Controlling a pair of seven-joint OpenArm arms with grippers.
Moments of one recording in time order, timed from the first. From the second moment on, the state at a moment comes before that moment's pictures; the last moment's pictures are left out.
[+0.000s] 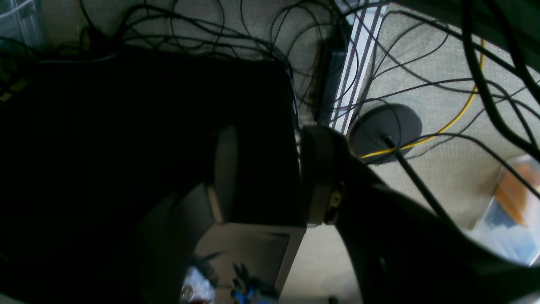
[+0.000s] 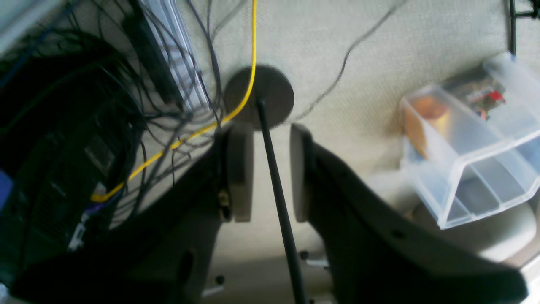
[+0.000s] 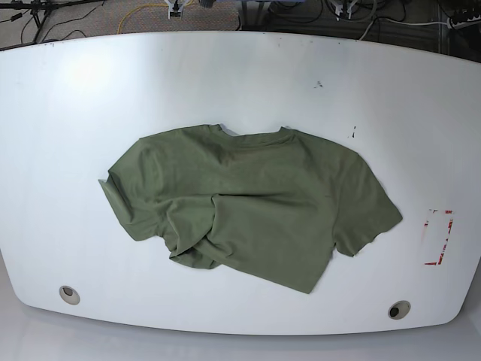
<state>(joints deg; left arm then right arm) 12.1 -6.5 5.4 11.8 -10.3 -4.6 -2.7 -11.8 0.4 1.9 13.2 4.6 -7.4 -8.1</state>
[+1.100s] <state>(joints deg) 12.1 -6.5 5.2 10.7 -10.2 -4.6 -2.8 -13.9 0.7 2.2 19.0 4.6 -7.2 -8.8</state>
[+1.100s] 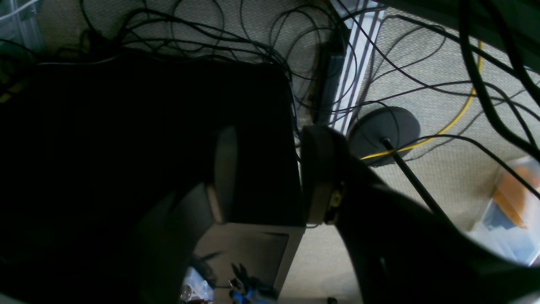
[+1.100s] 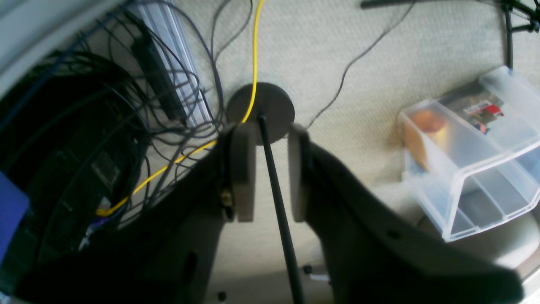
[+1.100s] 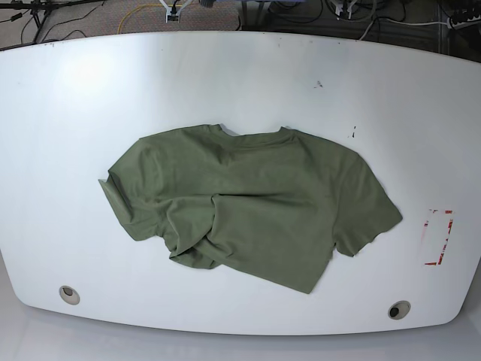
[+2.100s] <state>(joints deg) 14.2 -6.4 4.8 13.6 -10.3 -4.6 -2.8 -20.1 1.4 2.6 27.8 4.6 -7.4 -8.1</state>
